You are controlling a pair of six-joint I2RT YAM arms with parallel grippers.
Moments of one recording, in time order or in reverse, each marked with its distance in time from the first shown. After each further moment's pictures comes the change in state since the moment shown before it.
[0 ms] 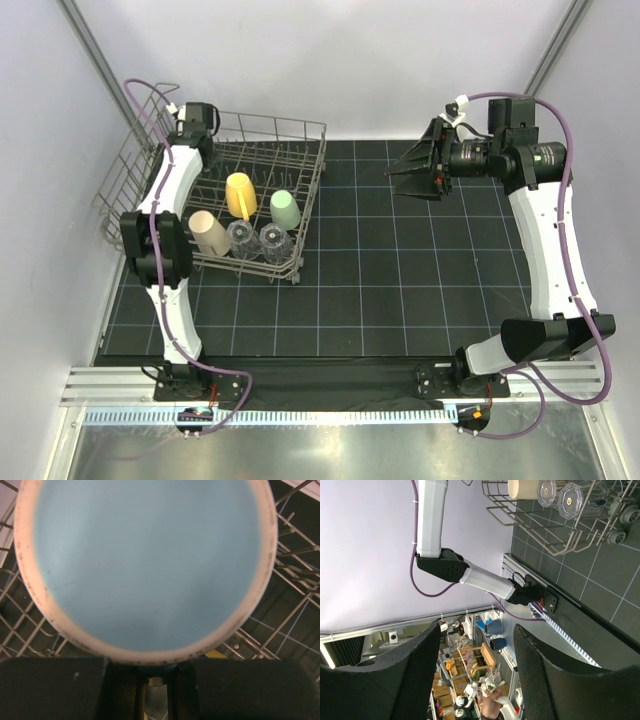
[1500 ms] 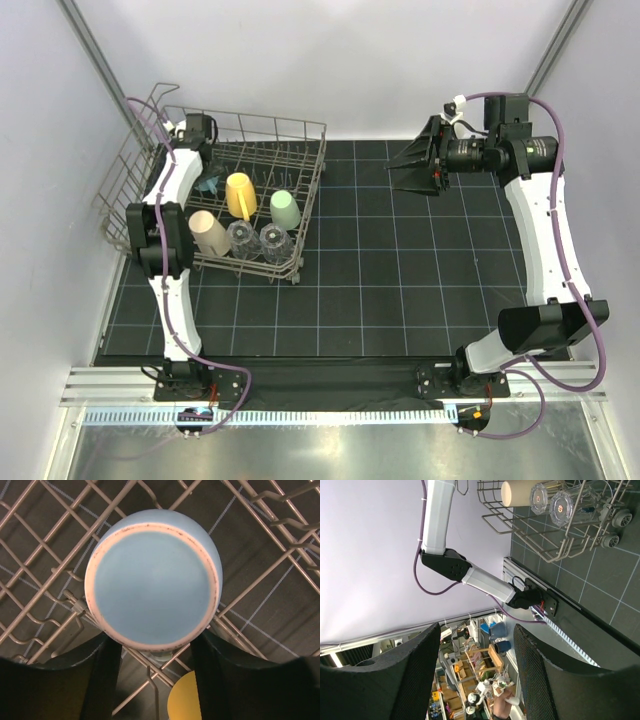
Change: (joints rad) left arm 0.043 0.124 0.007 -0.005 0.020 -0.125; right arm -0.020 0.055 -0.001 0.022 -0.001 0.015
